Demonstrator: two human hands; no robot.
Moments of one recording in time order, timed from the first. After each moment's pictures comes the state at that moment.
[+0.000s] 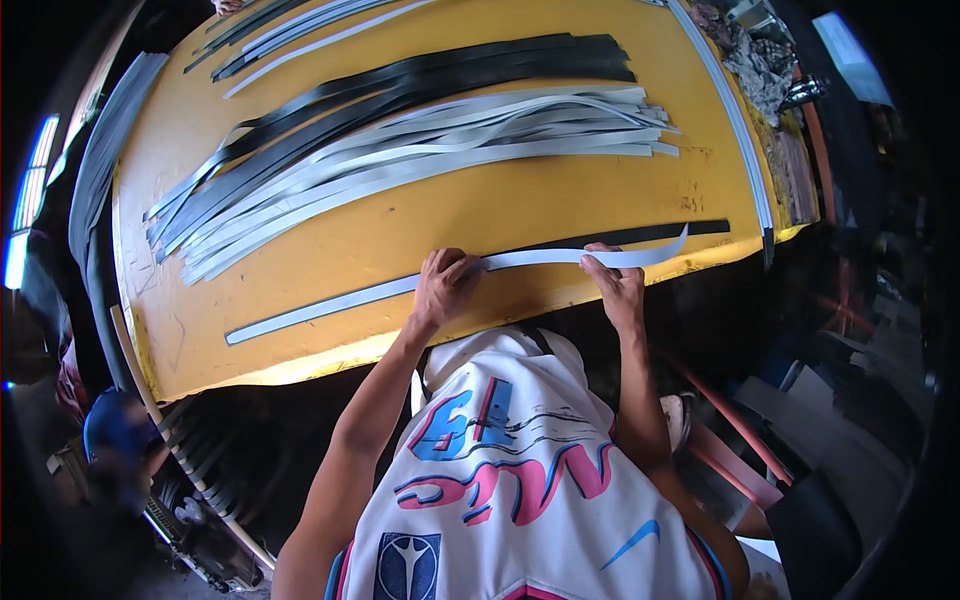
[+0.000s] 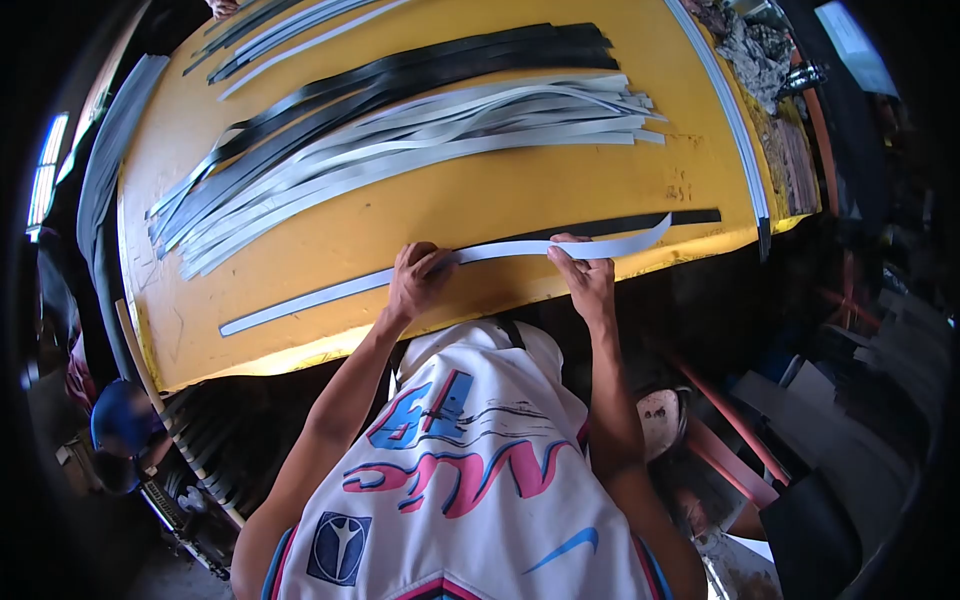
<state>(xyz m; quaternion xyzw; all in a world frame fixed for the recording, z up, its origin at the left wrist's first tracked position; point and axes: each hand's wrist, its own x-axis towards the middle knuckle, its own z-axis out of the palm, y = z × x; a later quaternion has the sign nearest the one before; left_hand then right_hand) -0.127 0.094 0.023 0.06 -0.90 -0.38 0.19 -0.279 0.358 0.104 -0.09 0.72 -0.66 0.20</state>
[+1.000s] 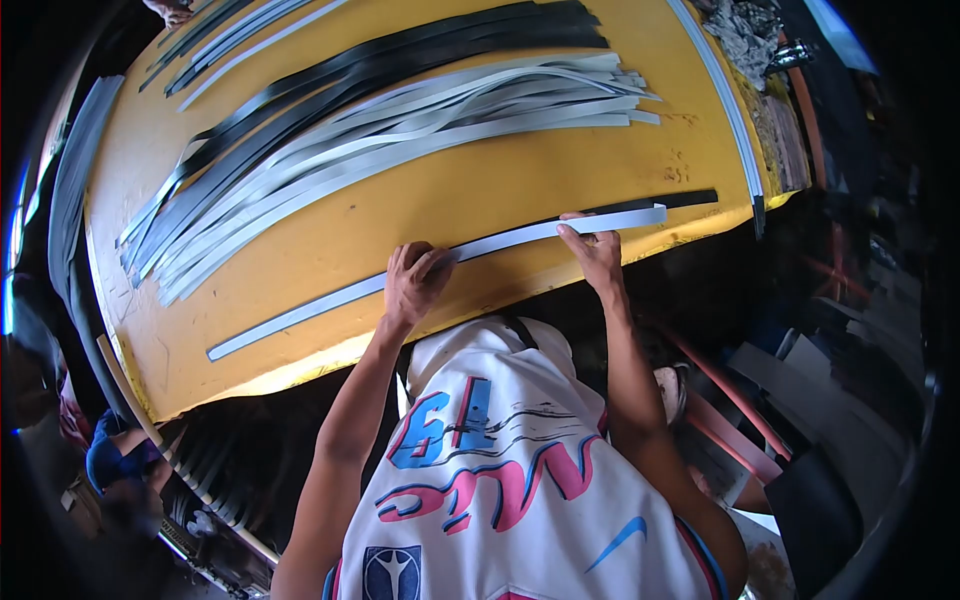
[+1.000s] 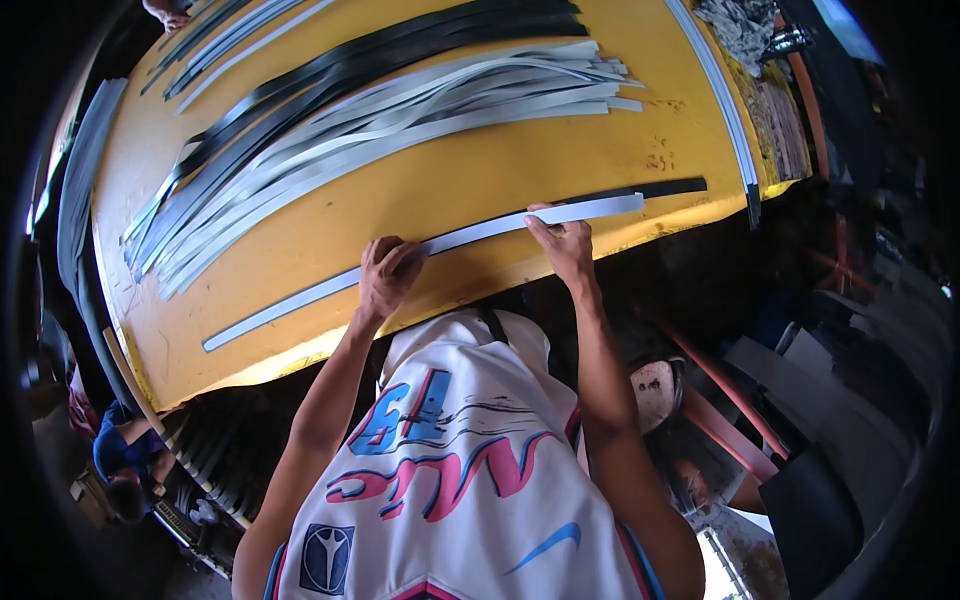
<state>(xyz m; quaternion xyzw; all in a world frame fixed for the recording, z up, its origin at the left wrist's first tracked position) -0.133 0.097 0.032 0.07 -0.91 -0.36 0.20 -0.311 0.365 0.062 -0.12 0.83 -0.52 0.15</state>
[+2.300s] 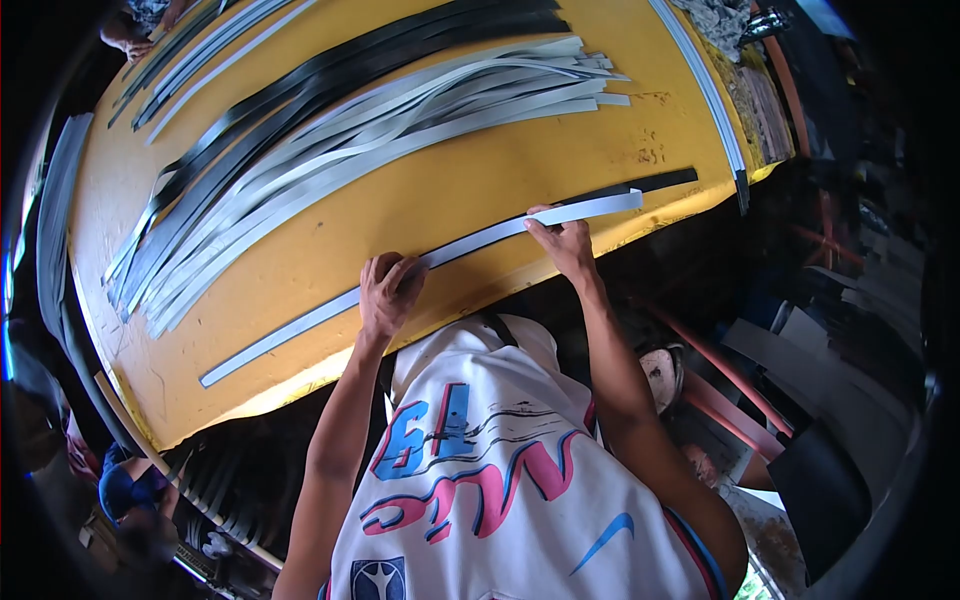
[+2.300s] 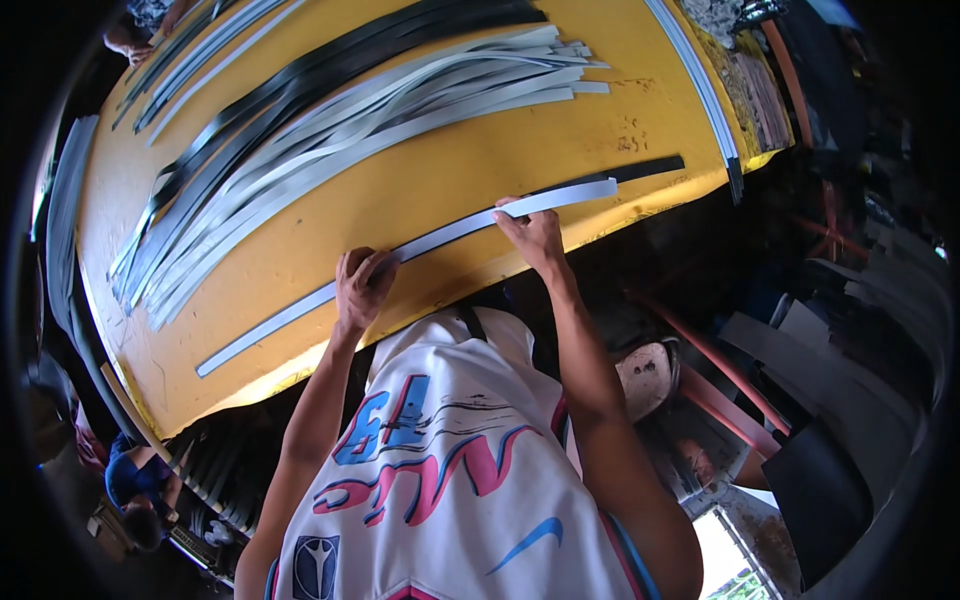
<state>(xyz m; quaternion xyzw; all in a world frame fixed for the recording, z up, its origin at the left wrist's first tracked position) -0.133 0.099 0.030 0.08 -0.92 -0.34 0.19 -0.319 0.367 0.046 -0.11 0.83 -0.51 0.19</state>
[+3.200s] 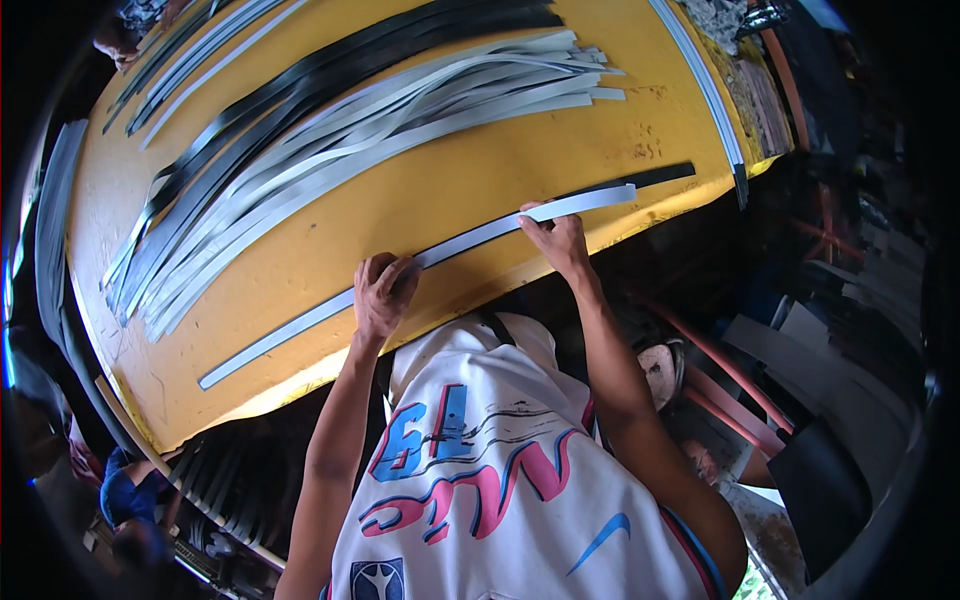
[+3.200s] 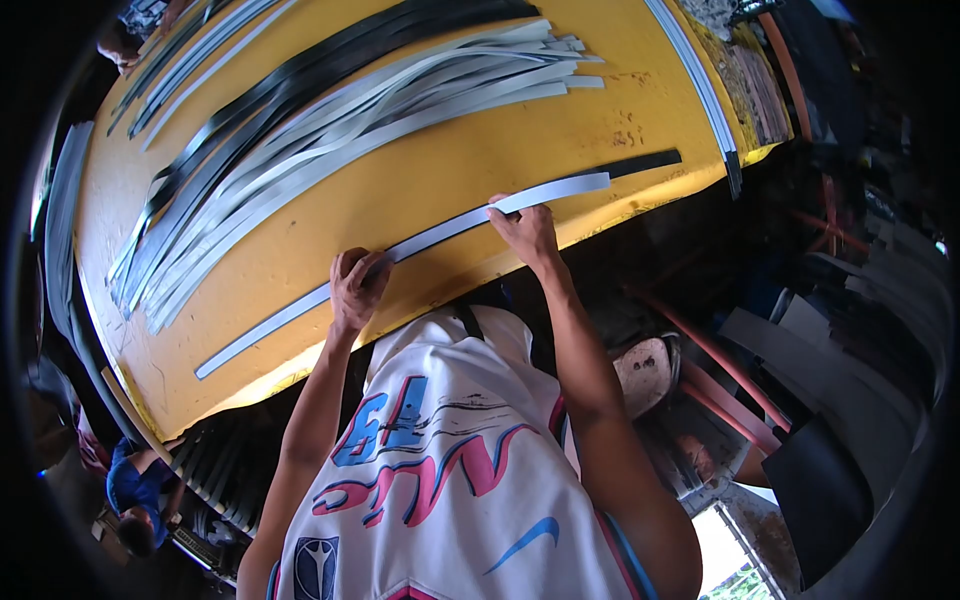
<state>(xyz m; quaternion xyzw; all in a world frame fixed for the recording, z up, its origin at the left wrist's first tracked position) -0.133 0.099 0.030 0.07 -0.92 -0.34 0.20 -0.322 0.365 0.048 -0.14 0.87 -0.44 0.17</state>
